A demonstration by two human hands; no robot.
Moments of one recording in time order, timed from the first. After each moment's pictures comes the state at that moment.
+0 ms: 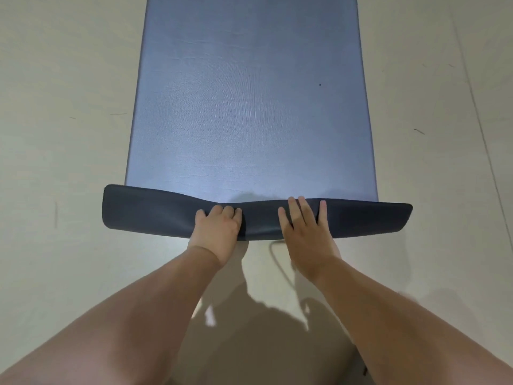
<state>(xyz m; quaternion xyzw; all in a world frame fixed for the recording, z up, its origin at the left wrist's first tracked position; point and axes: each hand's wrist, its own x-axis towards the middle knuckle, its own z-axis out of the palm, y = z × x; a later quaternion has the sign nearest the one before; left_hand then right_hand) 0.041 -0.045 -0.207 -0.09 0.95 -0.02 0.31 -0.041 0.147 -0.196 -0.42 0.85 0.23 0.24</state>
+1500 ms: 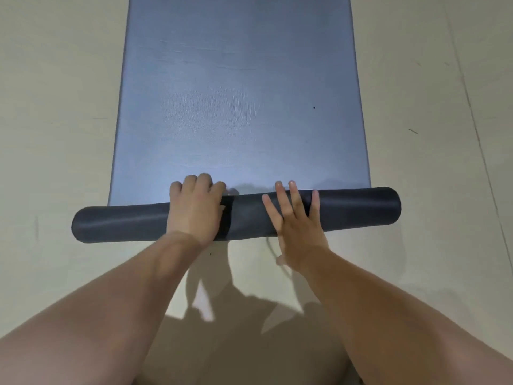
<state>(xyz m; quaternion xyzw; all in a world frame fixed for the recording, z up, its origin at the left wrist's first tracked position) 0.007 -0.084 -0.207 -0.14 0.98 0.03 0.10 -0.066 0.134 -0.215 -0.40 0.87 0.18 0.22</state>
